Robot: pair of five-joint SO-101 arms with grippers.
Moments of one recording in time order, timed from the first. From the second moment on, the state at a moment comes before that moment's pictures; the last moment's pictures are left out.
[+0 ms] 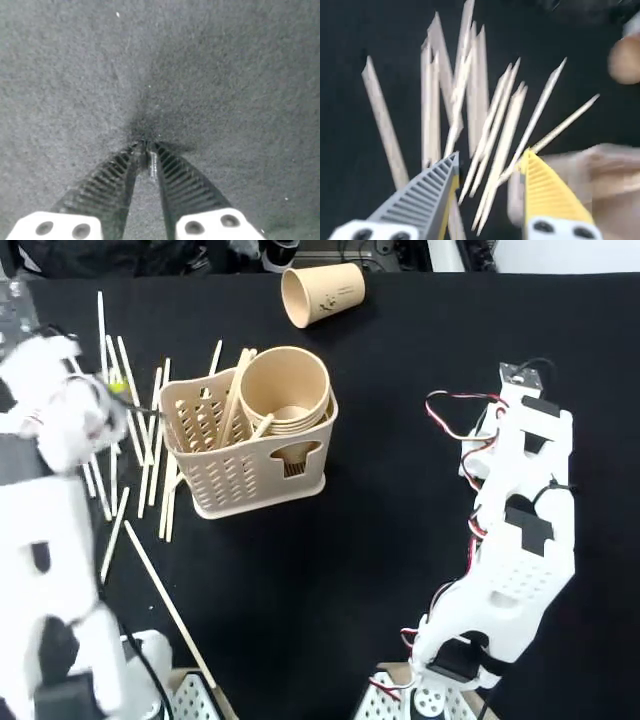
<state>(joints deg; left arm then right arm) -21.0 -25.7 6.9 80.0 4.9 21.3 29.0 1.3 65.6 7.3</state>
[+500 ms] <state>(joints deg) -27.7 12.2 15.6 72.0 -15.6 21.3 29.0 1.3 65.6 7.3</state>
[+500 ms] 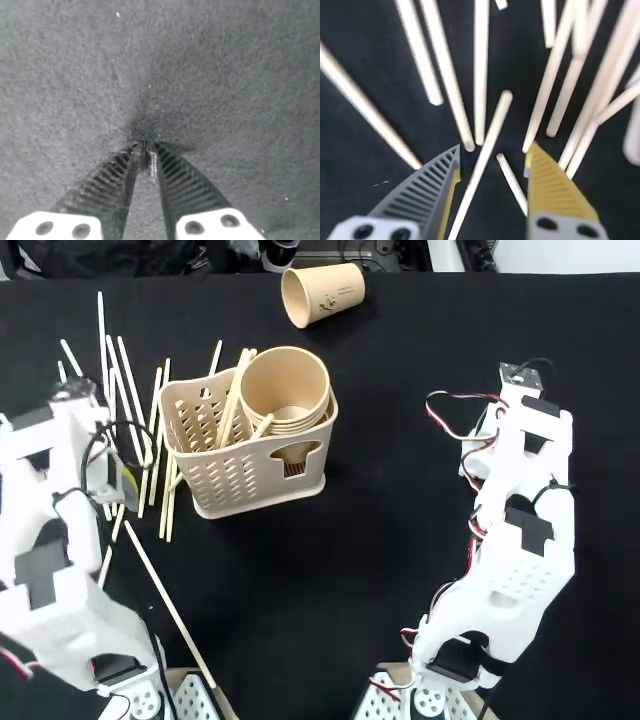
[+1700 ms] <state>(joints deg) -22.1 -0.8 10.9 79.3 -20.5 21.3 29.0 1.3 65.6 7.3</state>
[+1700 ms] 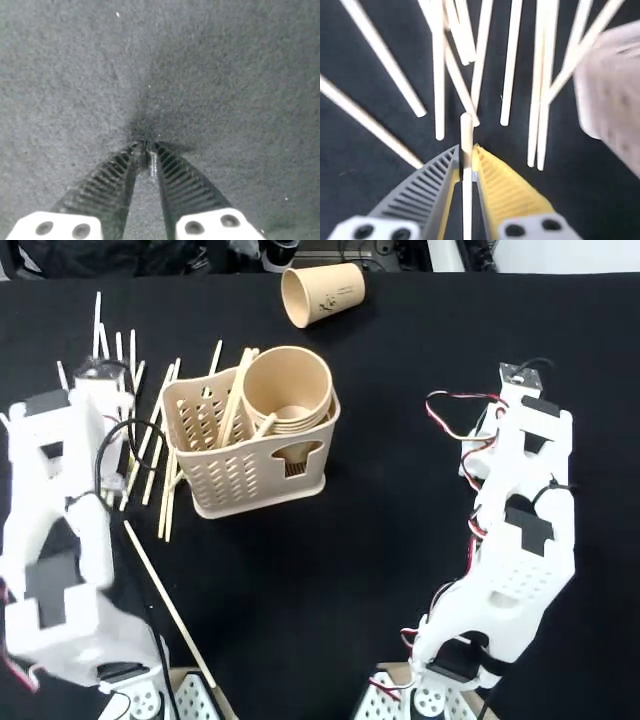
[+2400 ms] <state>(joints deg) -12.5 -51.9 12.4 70.8 0.0 21.3 29.0 1.3 65.6 7.3</state>
